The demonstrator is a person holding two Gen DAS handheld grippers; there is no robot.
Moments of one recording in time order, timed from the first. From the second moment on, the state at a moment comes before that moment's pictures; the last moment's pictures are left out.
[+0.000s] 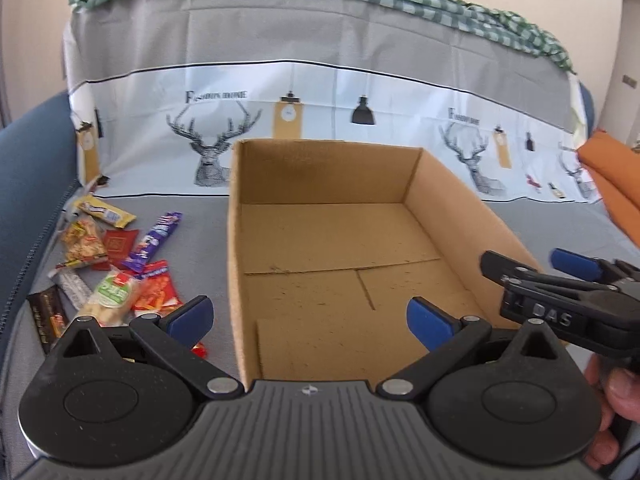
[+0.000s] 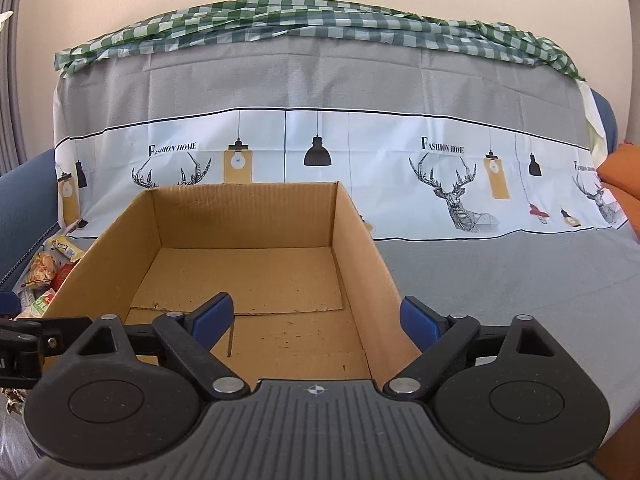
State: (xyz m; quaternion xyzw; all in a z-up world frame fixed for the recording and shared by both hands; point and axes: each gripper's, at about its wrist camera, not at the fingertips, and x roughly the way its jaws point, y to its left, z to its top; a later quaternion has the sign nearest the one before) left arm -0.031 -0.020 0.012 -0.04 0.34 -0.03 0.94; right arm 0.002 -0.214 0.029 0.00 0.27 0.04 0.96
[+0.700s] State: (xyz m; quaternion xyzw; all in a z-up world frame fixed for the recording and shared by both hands) left arm -0.040 0.002 0.023 -0.08 0.33 -0.09 0.94; right arm -0.002 -0.200 0.032 0.00 0.25 0.08 0.97
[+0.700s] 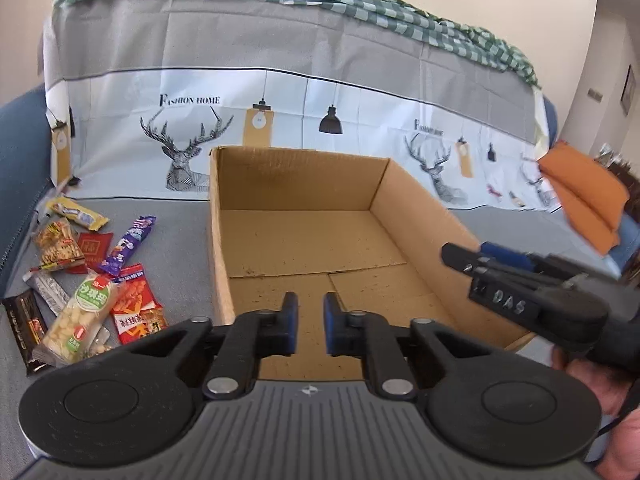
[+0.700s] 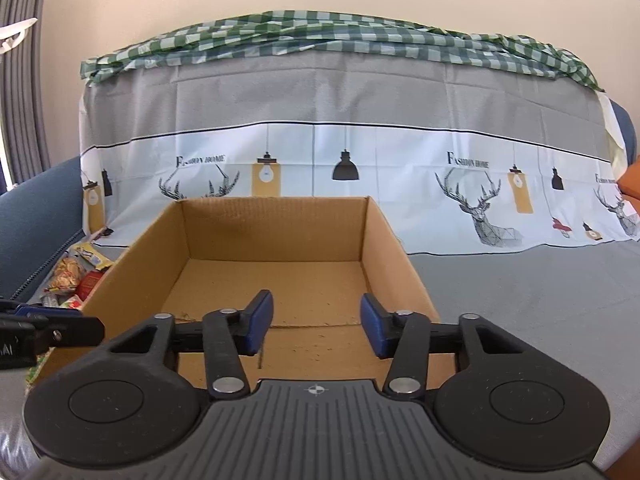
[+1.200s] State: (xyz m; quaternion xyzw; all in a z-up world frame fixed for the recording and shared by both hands) left arm -0.010 0.140 0.019 -0.08 0.35 -0.01 0.93; right arm -0.025 -0.106 0.045 0.00 0.22 0.20 0.95
